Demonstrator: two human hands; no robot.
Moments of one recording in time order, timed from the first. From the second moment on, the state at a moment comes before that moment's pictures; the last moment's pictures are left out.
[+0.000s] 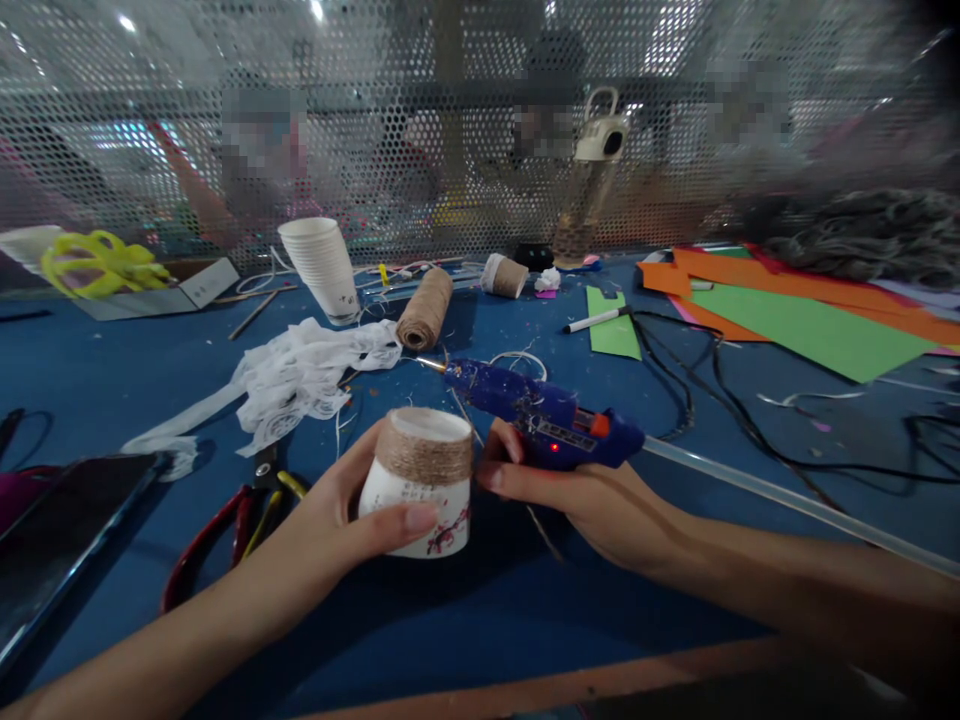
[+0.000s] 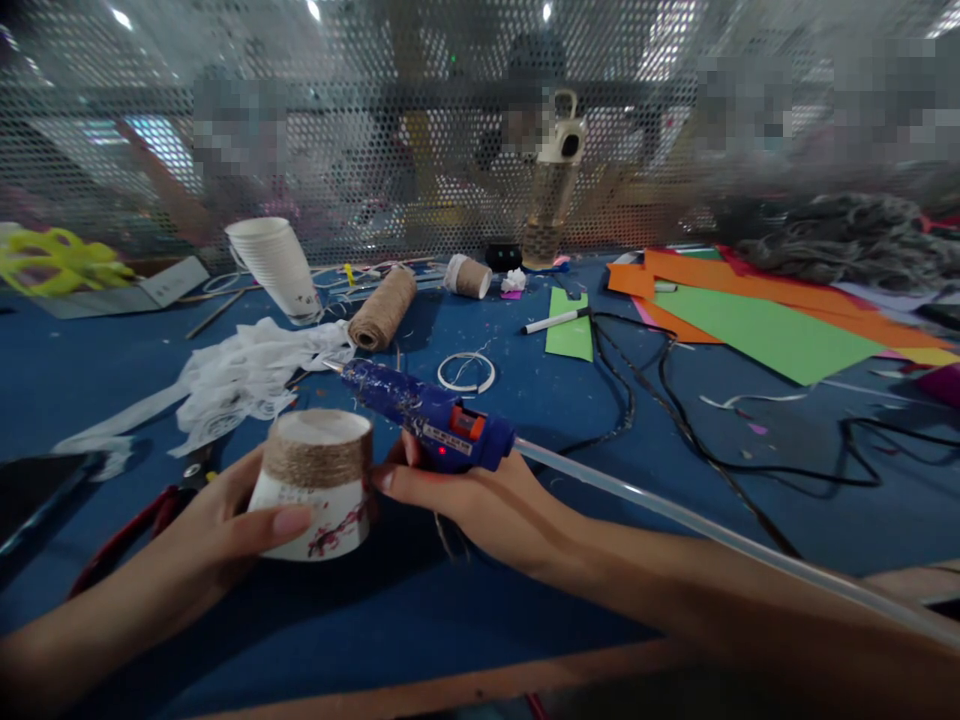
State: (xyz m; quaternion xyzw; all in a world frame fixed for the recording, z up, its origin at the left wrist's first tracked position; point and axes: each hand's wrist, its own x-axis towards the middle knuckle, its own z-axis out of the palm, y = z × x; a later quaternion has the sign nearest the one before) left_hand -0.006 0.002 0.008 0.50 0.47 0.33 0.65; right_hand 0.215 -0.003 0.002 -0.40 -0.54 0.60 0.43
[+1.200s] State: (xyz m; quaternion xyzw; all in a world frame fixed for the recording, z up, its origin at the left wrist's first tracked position) left_hand -0.004 0.003 0.009 0.45 0.44 0.33 0.70; right_hand 0.217 -0.005 0.003 -0.45 -0.57 0.54 0.41
